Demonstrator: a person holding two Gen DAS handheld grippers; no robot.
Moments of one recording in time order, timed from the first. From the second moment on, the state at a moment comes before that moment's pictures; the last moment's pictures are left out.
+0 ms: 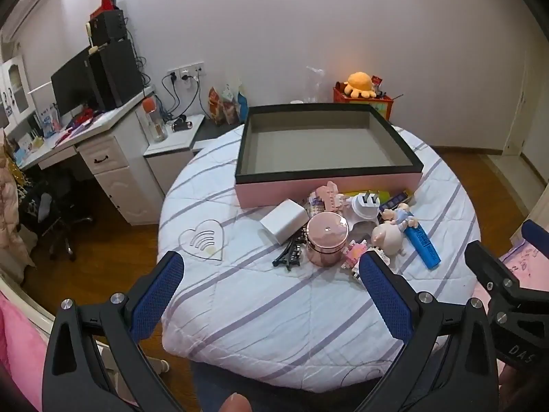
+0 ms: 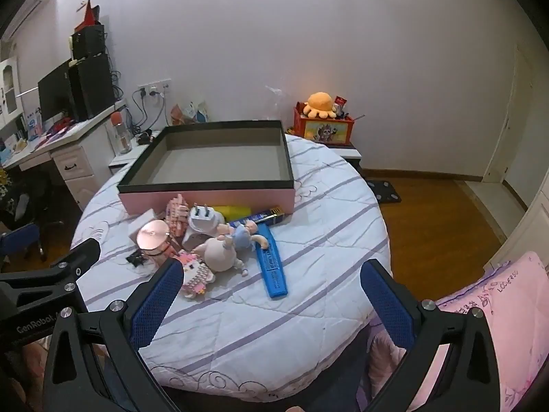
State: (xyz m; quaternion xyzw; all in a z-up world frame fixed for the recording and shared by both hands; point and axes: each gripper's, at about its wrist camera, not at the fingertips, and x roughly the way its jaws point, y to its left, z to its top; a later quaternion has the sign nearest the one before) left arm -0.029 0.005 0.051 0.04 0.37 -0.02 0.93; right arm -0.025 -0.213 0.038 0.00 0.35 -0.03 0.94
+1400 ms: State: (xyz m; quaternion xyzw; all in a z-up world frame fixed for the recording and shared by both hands) left arm -0.041 0.026 0.064 0.03 0.37 0.00 0.93; right arm -0.032 -0.188 0.051 -0.01 0.35 -0.02 0.94
